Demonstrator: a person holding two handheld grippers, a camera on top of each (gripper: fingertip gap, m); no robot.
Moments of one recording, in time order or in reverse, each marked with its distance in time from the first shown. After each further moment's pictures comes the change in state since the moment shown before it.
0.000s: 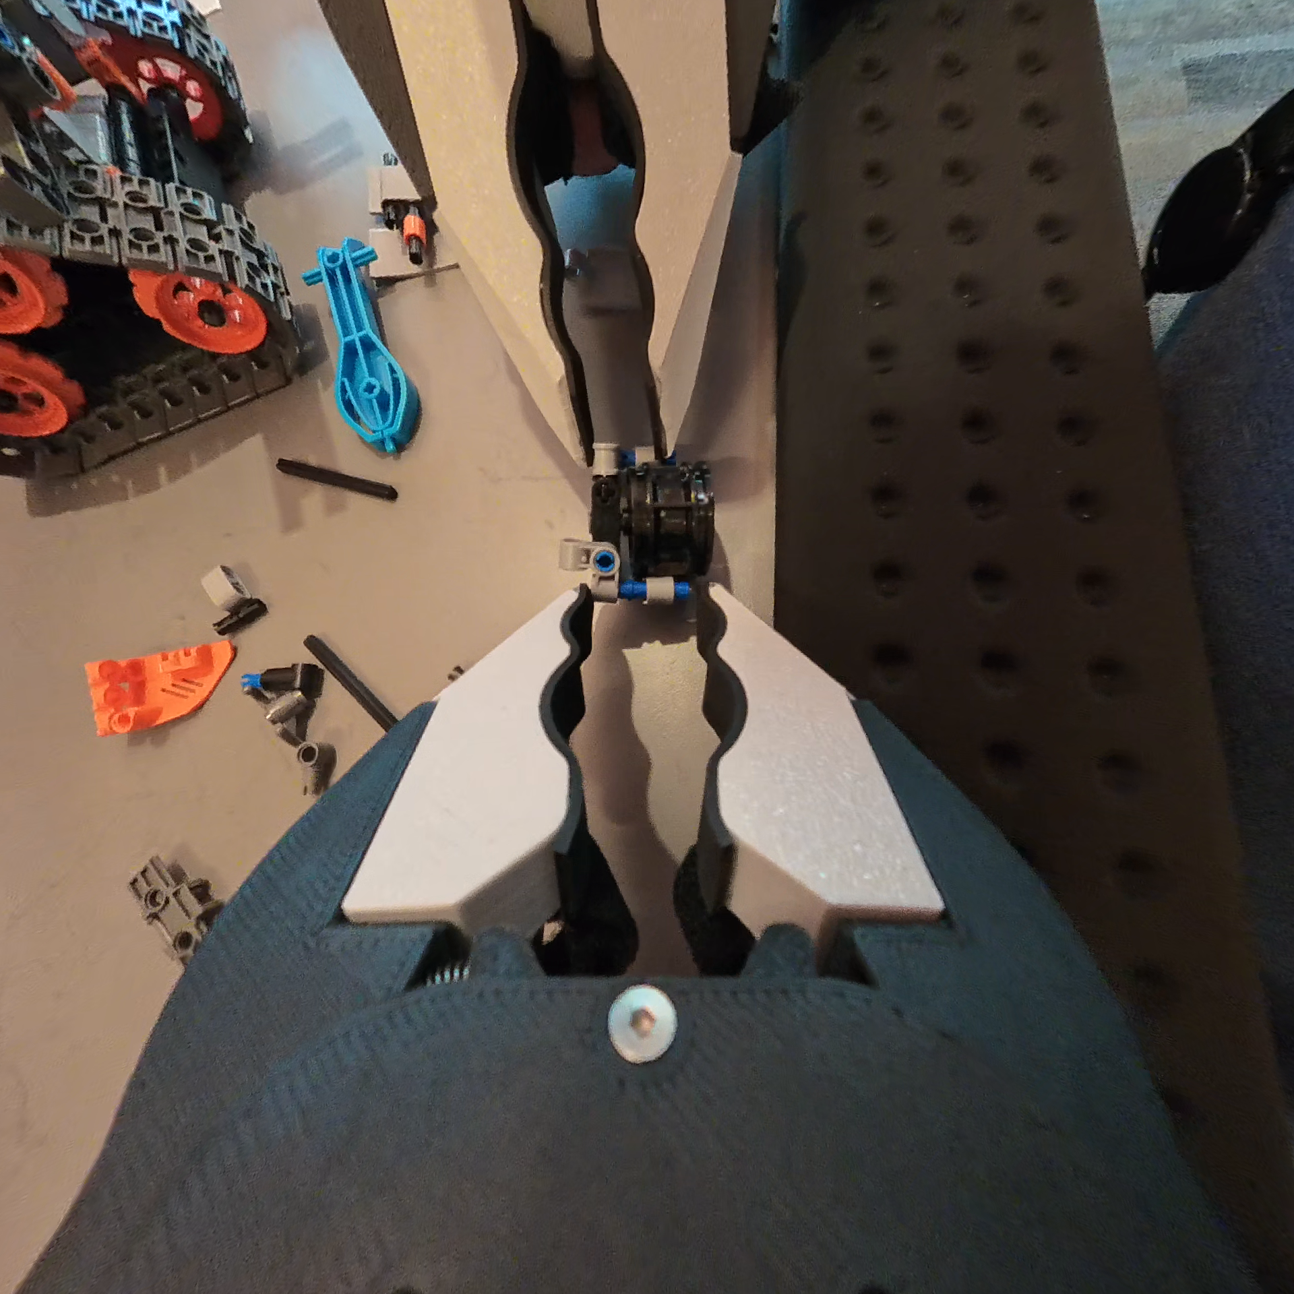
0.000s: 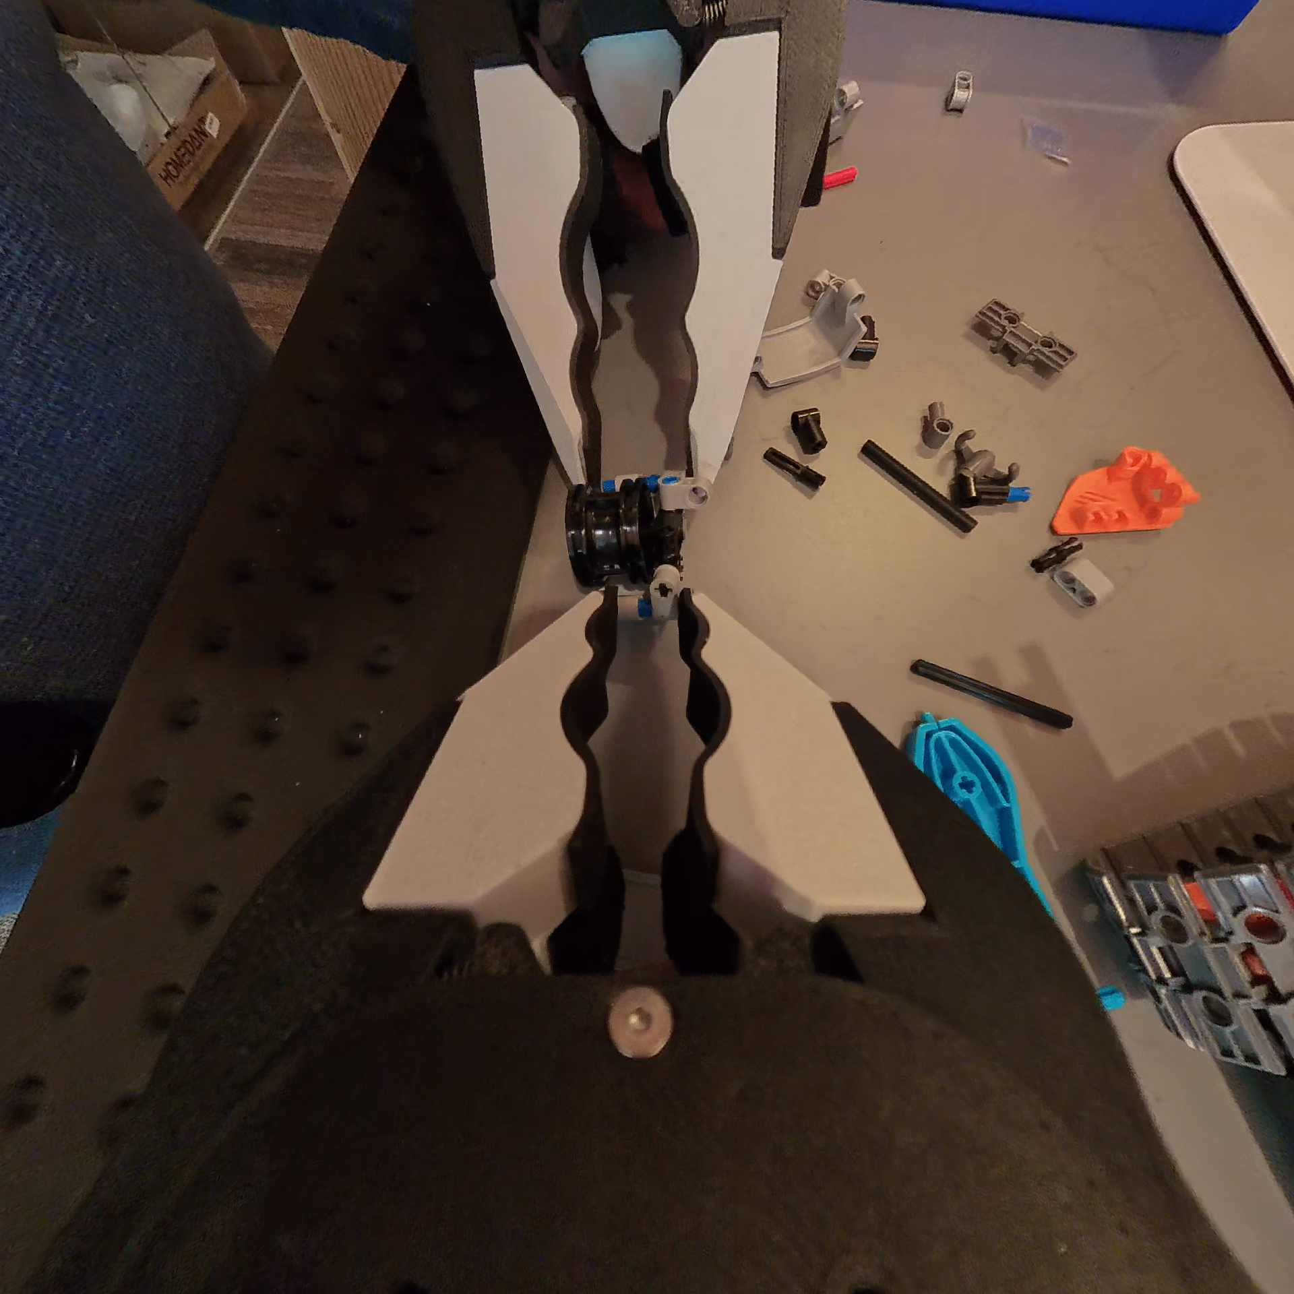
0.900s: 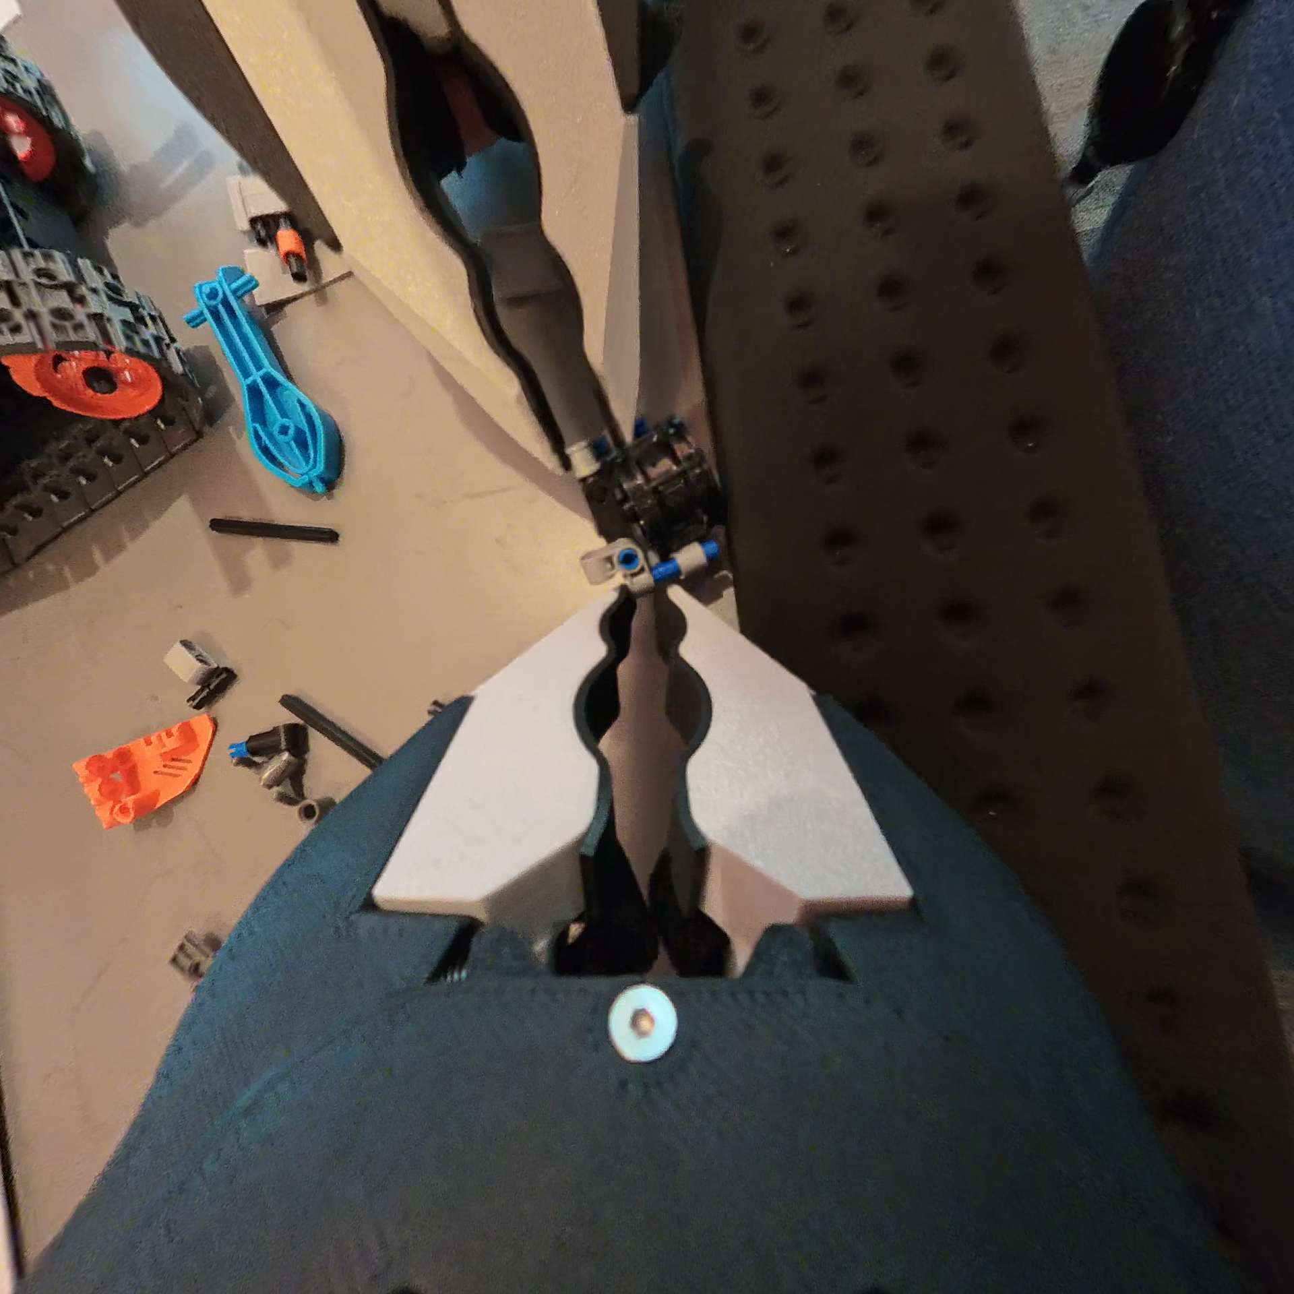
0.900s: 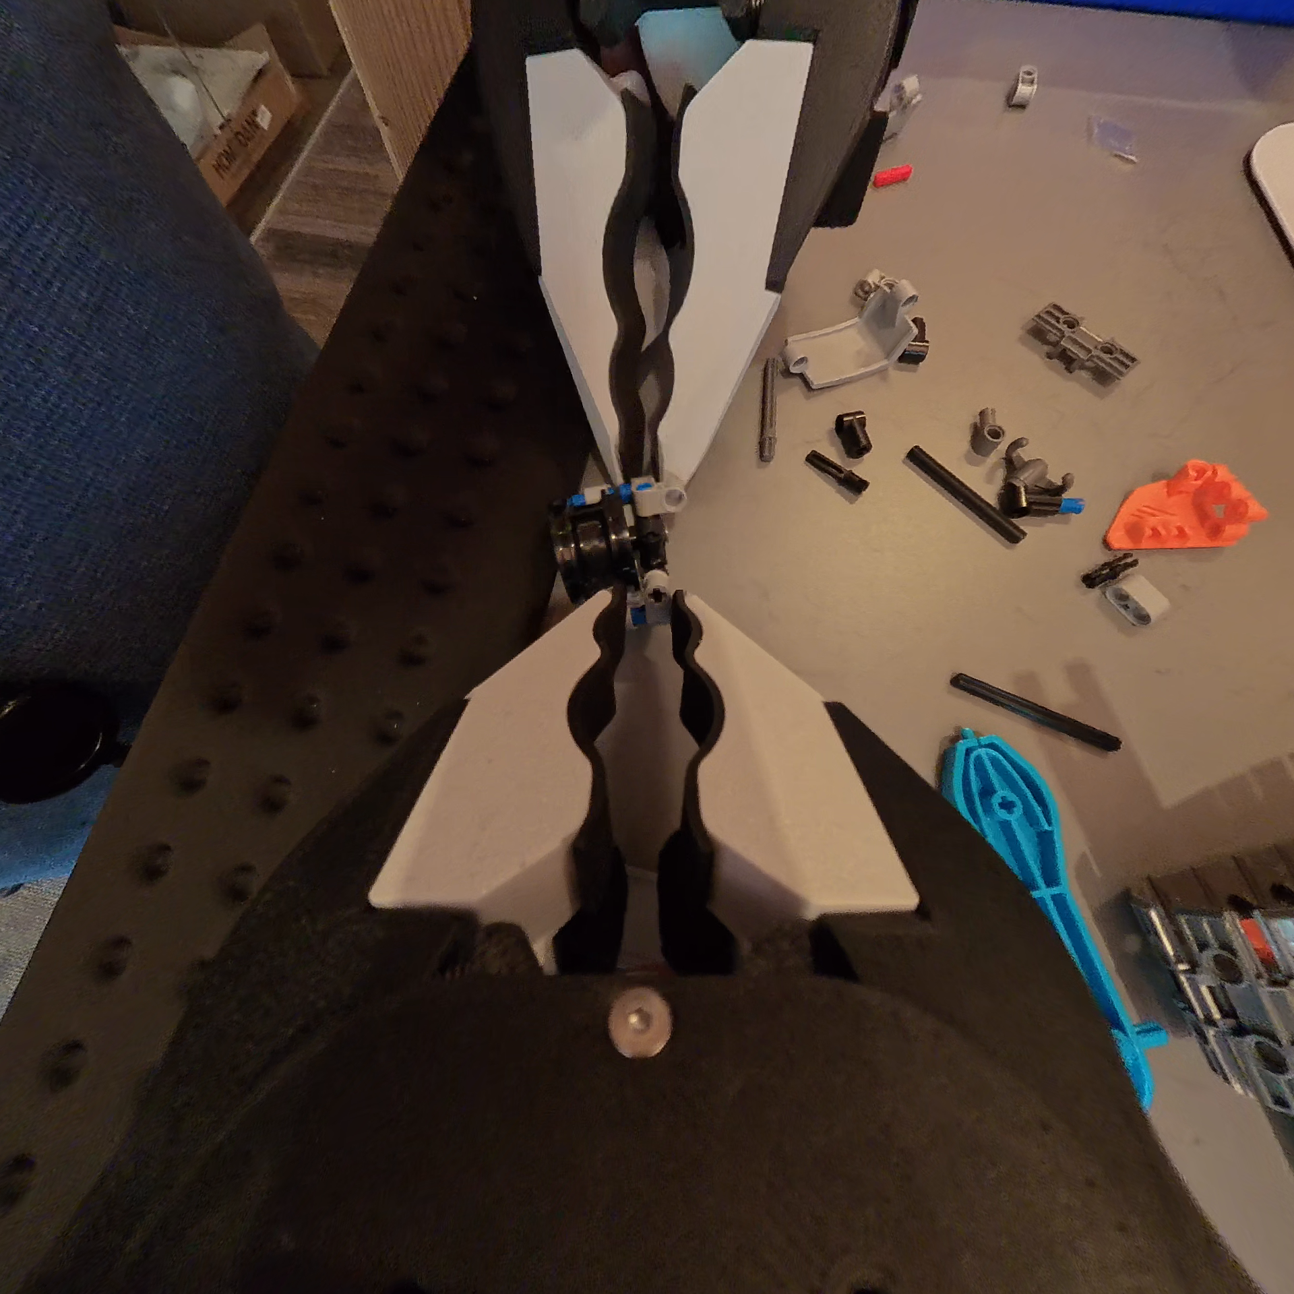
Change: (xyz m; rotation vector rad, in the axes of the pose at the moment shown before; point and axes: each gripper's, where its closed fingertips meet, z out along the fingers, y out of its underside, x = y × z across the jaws) left arm 0.012 0.003 0.002 -0.096 0.103 0.151; right arm -0.010 0.001 0.001 -0.006 -0.052 -0.013
